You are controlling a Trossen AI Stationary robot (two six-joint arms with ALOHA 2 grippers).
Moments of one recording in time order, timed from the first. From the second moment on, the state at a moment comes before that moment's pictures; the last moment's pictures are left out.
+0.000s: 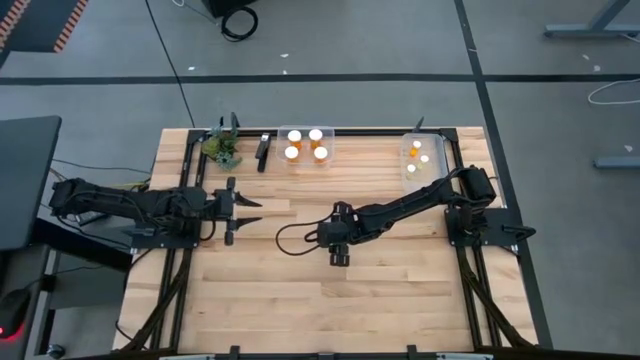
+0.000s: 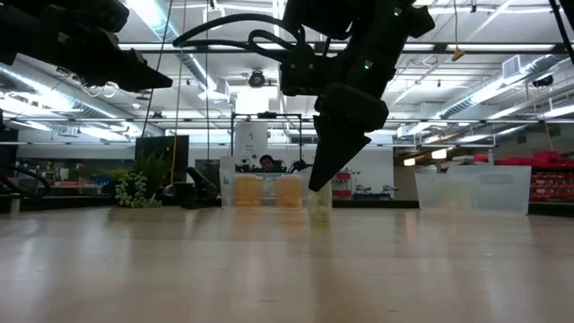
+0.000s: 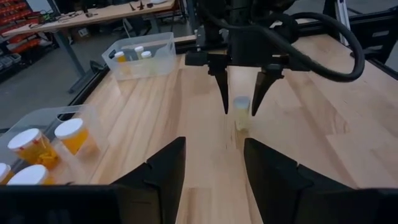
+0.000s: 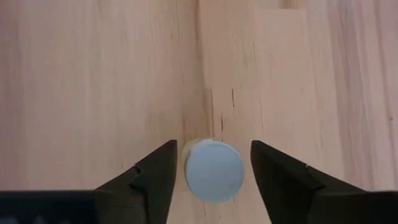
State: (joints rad) left arm -0.08 0.53 0.27 0.01 -0.18 0.12; right arm 0.18 1.93 1.31 -0.54 0.25 0.20
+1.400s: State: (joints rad) left arm -0.08 0.33 0.01 0.22 -0.04 0.14; right arm 0.02 1.45 1.18 -0.82 0.40 0.31
